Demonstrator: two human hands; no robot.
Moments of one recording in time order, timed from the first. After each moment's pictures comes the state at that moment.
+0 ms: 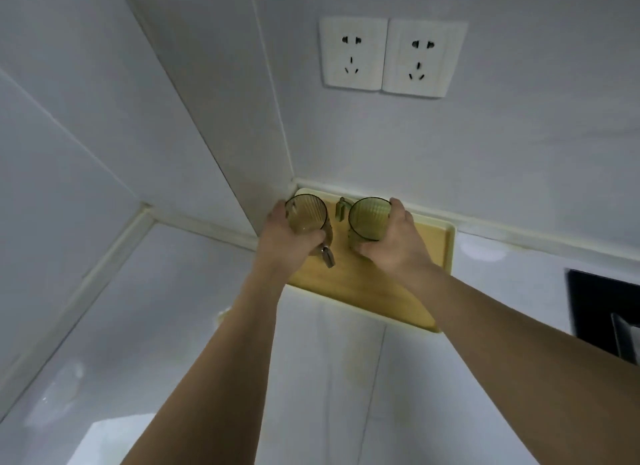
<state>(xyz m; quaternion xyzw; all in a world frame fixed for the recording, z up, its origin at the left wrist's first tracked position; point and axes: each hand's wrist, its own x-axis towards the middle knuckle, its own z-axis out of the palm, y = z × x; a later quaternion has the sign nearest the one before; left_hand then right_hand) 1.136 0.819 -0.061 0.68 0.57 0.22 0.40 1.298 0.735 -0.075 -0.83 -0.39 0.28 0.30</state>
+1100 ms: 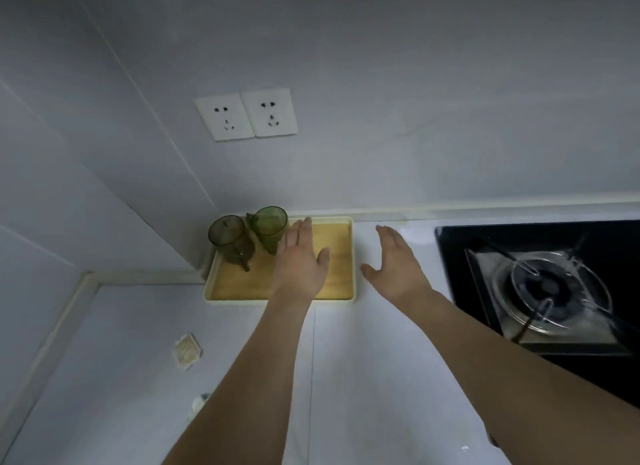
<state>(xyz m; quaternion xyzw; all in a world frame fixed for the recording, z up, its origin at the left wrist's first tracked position) 1.222 0.685 -0.032 0.88 0.40 0.11 0.24 1.339 0.556 -0.037 -0.87 -0.35 0.20 0.28</state>
